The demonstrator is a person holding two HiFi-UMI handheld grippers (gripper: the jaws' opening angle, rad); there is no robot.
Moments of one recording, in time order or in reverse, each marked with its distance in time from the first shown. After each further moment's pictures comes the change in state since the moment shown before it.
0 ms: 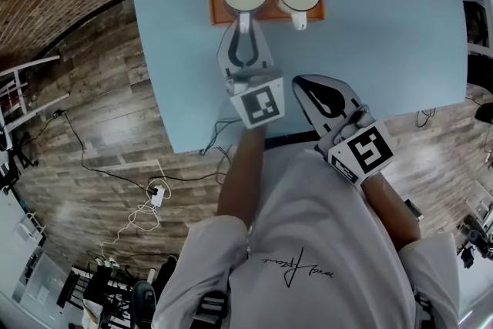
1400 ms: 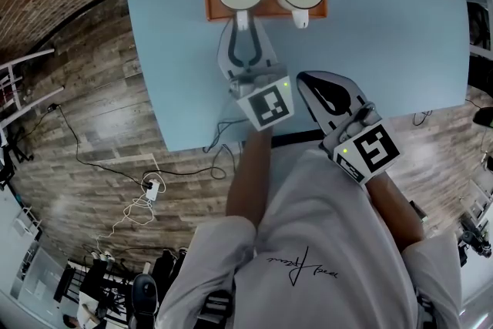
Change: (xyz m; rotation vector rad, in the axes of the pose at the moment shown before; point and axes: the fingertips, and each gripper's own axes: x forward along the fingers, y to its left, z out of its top) left arm -0.006 -0.003 -0.008 0.040 0.023 0.089; right arm -0.002 -0.011 -0.007 0.001 0.033 0.013
